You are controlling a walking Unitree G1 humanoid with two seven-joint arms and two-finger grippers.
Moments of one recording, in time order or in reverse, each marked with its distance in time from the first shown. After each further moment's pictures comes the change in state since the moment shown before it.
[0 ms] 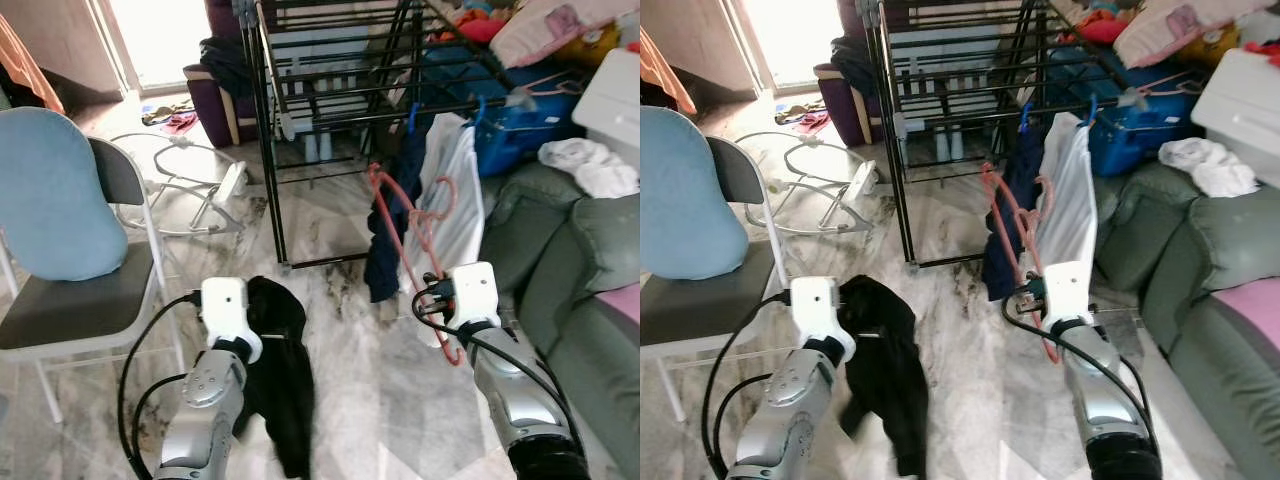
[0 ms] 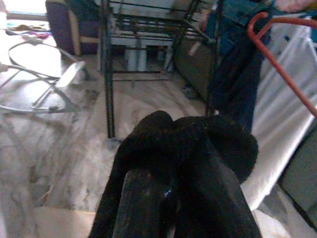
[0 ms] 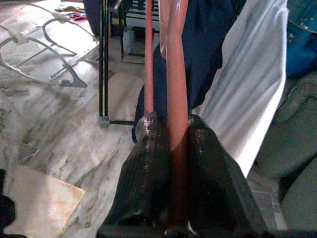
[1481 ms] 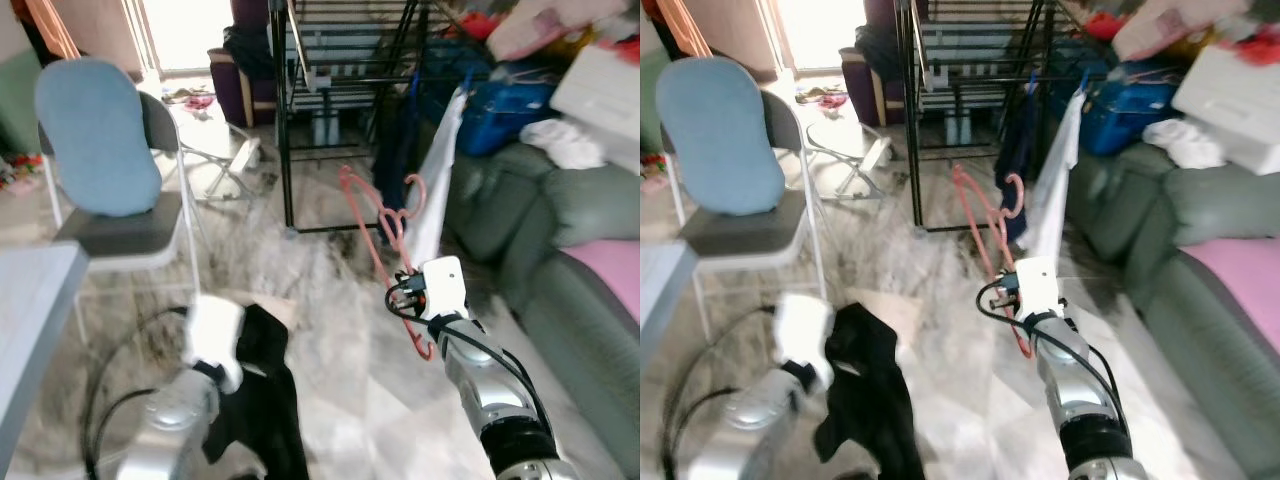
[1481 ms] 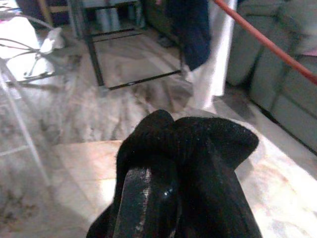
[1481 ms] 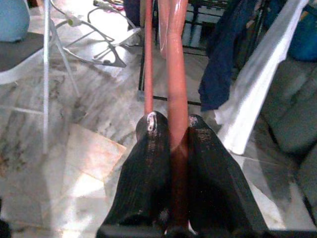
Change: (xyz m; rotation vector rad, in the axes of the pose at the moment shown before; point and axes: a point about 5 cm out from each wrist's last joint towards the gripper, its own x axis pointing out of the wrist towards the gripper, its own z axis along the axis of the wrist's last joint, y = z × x) left arm -0.029 0.014 -0.005 0.217 0.144 -0.182; right arm 0.019 0.025 0.005 0.033 -0.002 0.065
